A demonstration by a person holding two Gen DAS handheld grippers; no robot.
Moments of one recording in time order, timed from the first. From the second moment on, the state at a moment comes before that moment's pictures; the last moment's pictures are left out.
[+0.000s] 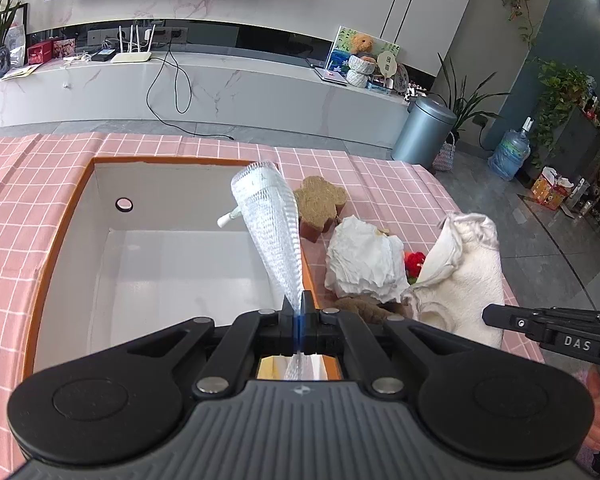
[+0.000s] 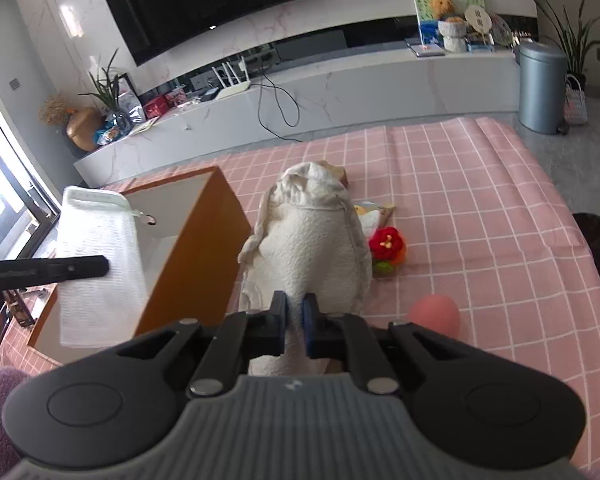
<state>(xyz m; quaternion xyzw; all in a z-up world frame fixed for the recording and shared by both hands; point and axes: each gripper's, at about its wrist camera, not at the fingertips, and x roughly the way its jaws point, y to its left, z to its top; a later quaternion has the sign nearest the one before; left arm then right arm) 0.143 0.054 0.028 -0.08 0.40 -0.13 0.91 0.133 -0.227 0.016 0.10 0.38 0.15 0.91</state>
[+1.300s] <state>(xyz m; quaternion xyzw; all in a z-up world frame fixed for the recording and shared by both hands) 0.160 0.141 0.000 0.00 0.49 -0.08 0.87 0.184 -0.016 0.032 0.00 0.42 0.31 0.85</state>
